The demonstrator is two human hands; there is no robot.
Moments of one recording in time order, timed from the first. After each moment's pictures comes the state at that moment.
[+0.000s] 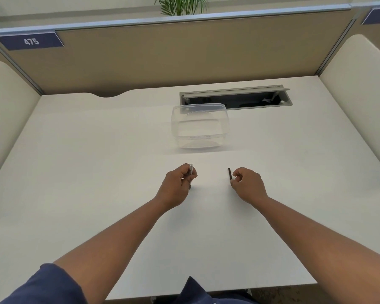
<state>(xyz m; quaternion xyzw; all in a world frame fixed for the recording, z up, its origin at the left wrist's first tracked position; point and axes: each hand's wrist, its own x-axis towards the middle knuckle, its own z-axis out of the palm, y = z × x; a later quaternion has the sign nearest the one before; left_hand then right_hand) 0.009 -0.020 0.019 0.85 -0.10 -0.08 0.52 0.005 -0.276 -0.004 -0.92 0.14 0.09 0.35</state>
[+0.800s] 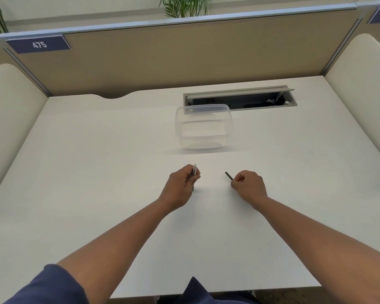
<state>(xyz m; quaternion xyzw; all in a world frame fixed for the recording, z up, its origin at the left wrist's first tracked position) 0.006 -0.022 0.022 0.85 -0.09 -0.09 0.51 0.005 -0.267 -0.002 -0.89 0.20 0.12 0.39</state>
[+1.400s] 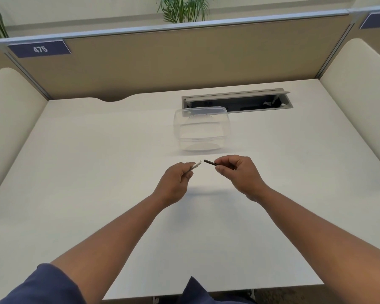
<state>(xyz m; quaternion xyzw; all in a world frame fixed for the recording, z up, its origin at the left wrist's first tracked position) 0.017 -0.012 0.036 0.90 -0.14 -0.06 0.42 0.007 -0.246 0.064 -0.77 0.02 0.05 0.64</state>
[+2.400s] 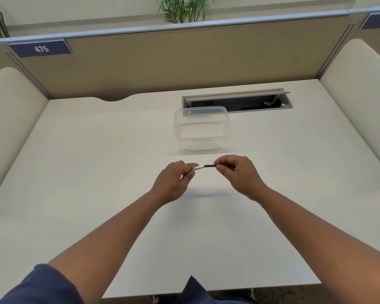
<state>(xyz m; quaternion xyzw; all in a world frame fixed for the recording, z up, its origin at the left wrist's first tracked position) 0.017 -0.010 0.052 0.92 -0.15 -0.07 0.35 0.005 -0.245 0.071 -0.82 0.01 0.04 0.57</state>
